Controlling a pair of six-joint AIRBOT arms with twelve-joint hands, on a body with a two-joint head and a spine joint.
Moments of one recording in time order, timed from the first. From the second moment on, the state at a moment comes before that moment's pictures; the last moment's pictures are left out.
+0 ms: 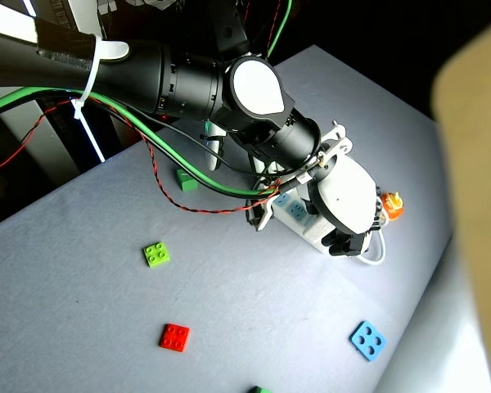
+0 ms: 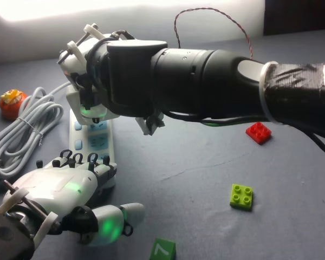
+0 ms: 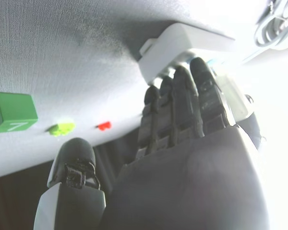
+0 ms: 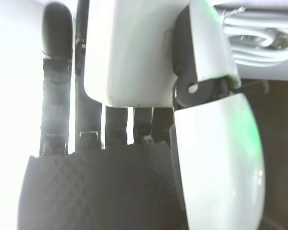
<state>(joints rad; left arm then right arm) 0.70 -0.94 0.60 -1.32 -0.85 1.91 -0.11 -2.00 1.74 -1.09 -0.51 0.17</state>
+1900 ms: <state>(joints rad) 0.70 -0.94 0.60 -1.32 -0.85 1.90 -0.13 -1.92 1.69 -1.10 -0.44 0.22</state>
